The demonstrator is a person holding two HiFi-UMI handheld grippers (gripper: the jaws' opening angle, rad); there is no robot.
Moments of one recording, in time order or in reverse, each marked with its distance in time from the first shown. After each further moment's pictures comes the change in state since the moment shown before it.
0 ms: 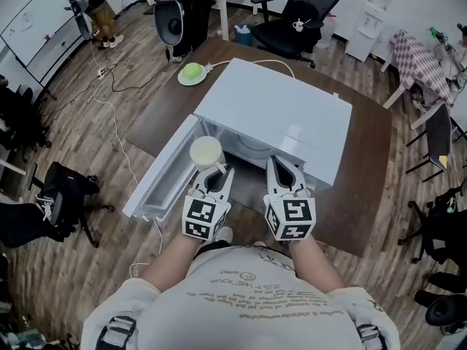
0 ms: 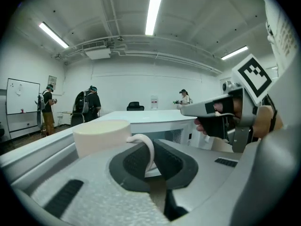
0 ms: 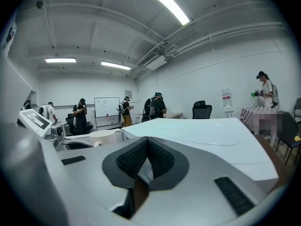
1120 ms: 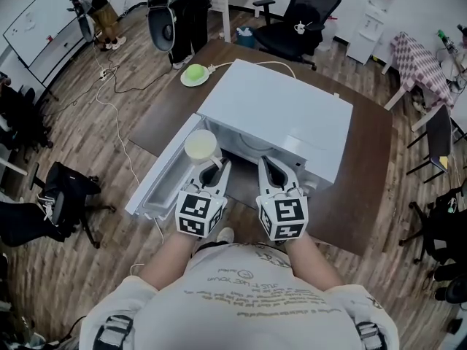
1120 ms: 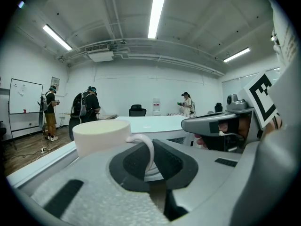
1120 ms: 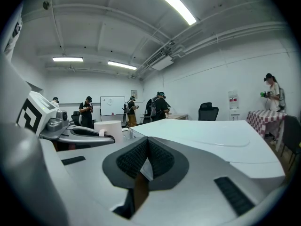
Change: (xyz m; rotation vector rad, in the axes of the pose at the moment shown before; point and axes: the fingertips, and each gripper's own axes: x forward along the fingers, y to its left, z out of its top) left arm -0.016 0.016 0.026 -0.017 -0.025 0.024; right arm 0.005 0.032 0.000 -0.045 -0.004 0.066
